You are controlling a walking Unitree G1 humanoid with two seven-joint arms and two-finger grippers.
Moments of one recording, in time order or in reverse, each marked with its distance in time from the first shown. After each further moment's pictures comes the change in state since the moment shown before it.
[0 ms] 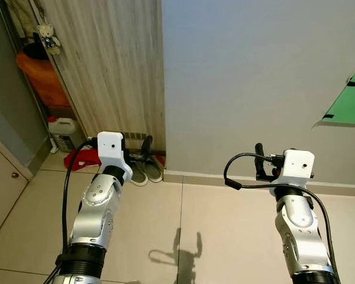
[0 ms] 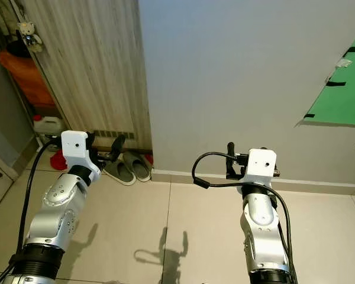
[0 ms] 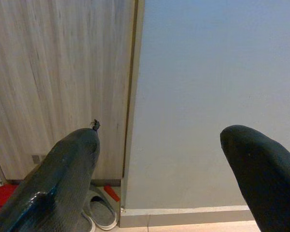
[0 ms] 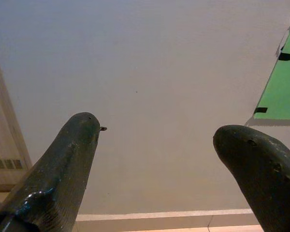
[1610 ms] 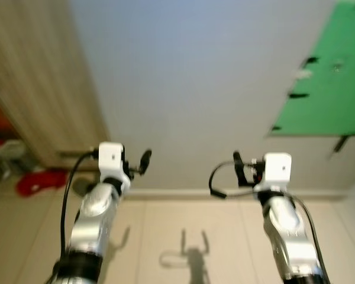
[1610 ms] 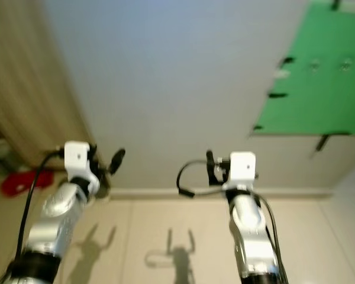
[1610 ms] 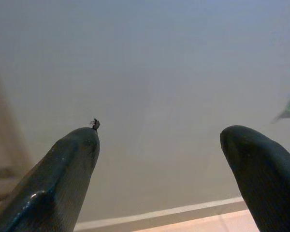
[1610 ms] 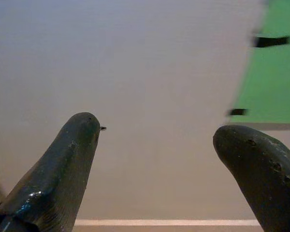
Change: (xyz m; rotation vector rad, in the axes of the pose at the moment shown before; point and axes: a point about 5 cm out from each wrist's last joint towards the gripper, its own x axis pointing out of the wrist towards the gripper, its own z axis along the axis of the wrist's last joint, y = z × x) left arm -0.008 0.002 -0.028 -0.009 0.097 -0.035; right arm -0.005 0.027 -0.011 0.043 0.074 0.175
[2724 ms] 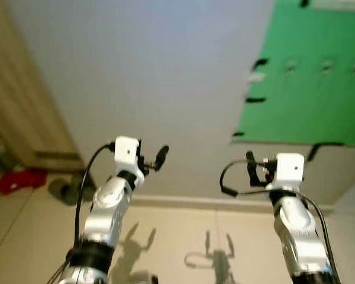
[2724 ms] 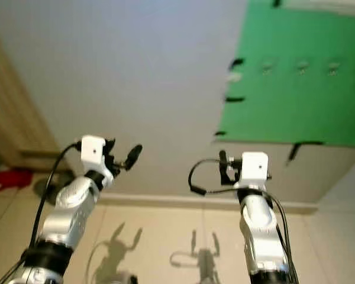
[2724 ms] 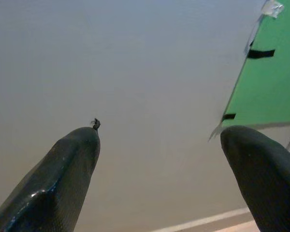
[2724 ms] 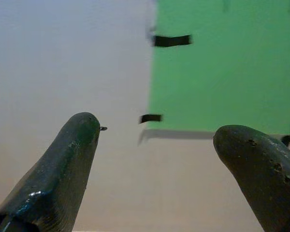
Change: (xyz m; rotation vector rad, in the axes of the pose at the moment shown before) left arm 0.015 -0.021 0.009 0.004 -0.038 -0.134; right arm 0.001 -0.020 -0.001 -0.039 0.011 -0.063
